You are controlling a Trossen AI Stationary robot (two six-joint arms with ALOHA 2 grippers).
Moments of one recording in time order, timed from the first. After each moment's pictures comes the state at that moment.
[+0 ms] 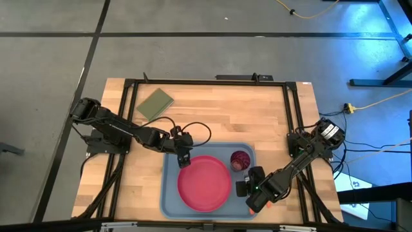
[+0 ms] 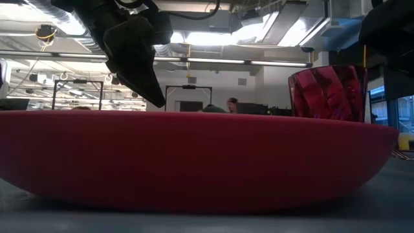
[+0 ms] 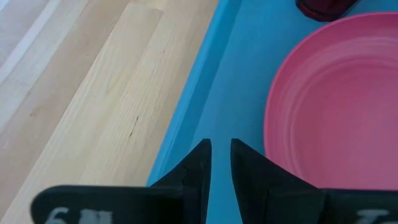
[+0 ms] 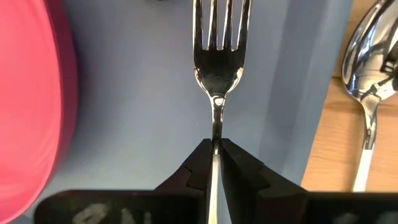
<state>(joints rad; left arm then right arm) -0.25 1.50 0.87 -0.28 -0.35 -0.49 0.77 1.81 1.12 -0.71 0.21 2.22</state>
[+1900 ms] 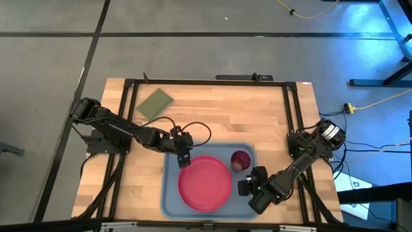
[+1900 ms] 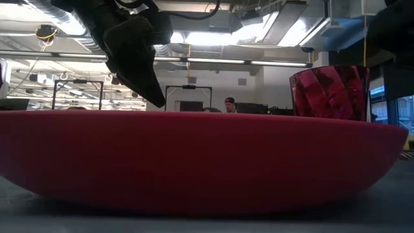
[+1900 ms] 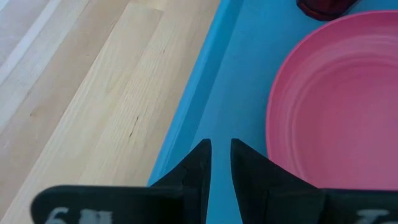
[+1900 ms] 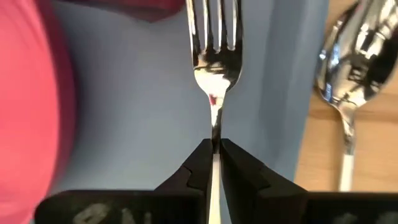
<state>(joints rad) -0.25 1.50 0.87 -0.28 -0.35 -0.49 0.80 1.81 1.12 -0.76 0.27 2.29</state>
